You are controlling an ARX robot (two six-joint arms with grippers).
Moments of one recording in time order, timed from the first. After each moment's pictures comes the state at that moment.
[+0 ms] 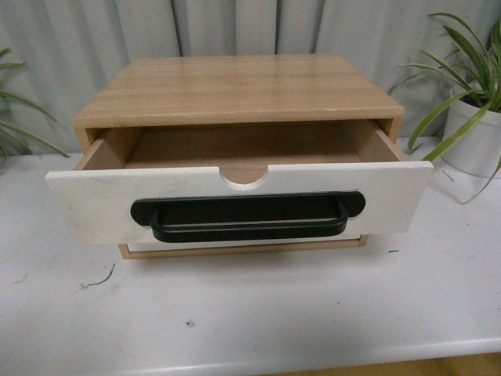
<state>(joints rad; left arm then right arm) 0.00 0.01 0.01 0.00 0.00 0.00 0.01 0.00 0.01 0.00 0.00 -0.01</state>
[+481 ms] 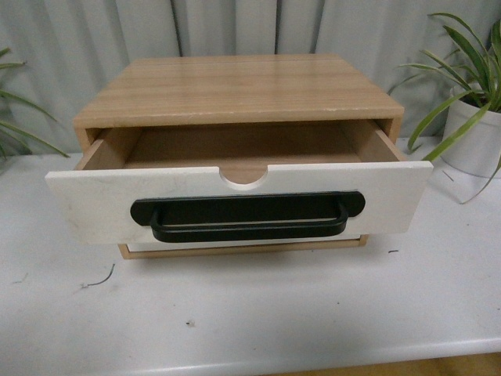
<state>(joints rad) 0.00 0.01 0.01 0.00 0.00 0.00 0.01 0.00 0.01 0.00 0.00 -0.01</state>
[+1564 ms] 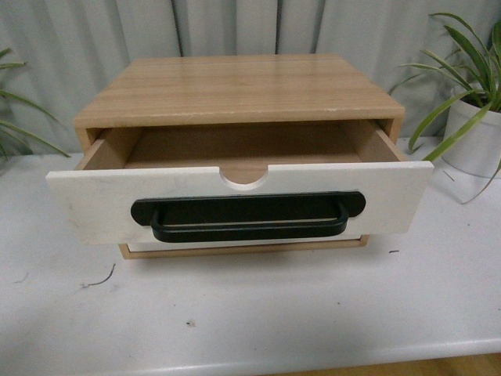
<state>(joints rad) -0.05 0.12 0.03 0.03 0.03 -0.09 0.14 0.18 0.07 -0.01 0.10 0.15</state>
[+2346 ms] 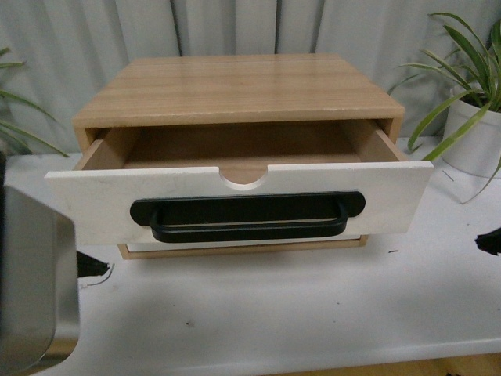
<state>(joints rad) -0.35 1.06 0.43 -0.07 0.34 0.87 0.28 1.13 0.57 -0.24 -0.34 -0.69</state>
